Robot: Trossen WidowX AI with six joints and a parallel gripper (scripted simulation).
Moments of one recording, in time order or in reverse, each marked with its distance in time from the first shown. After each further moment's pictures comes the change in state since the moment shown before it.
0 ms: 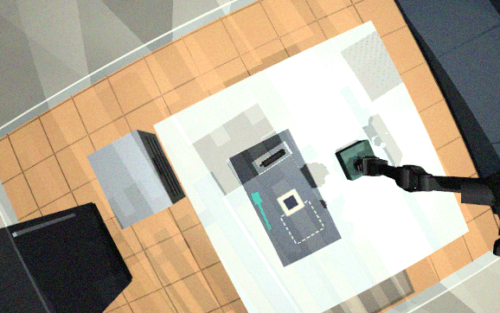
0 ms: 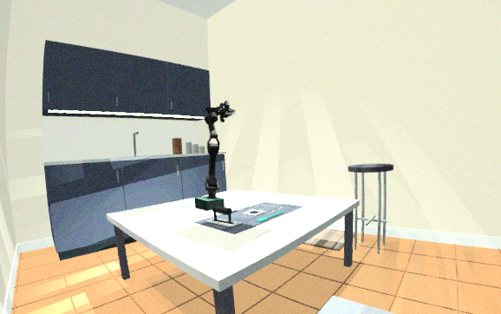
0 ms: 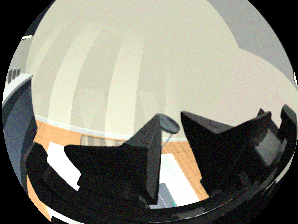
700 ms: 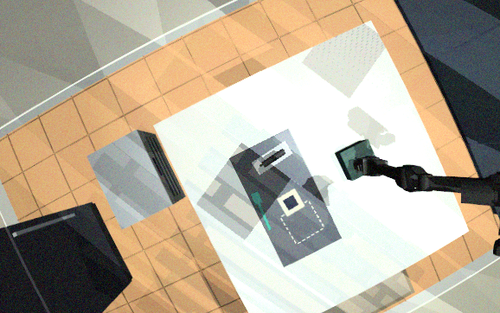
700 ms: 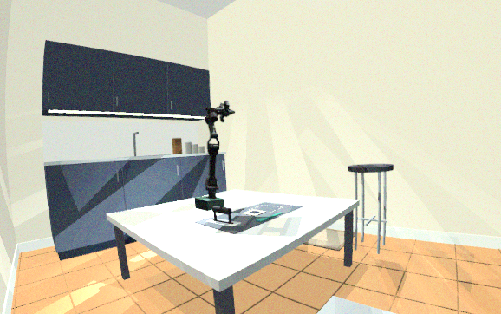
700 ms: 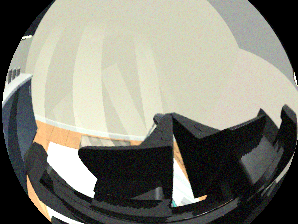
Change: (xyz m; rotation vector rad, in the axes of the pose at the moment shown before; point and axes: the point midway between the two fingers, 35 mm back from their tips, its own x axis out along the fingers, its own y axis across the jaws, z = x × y) arm 0.000 0.000 0.000 0.000 0.000 0.000
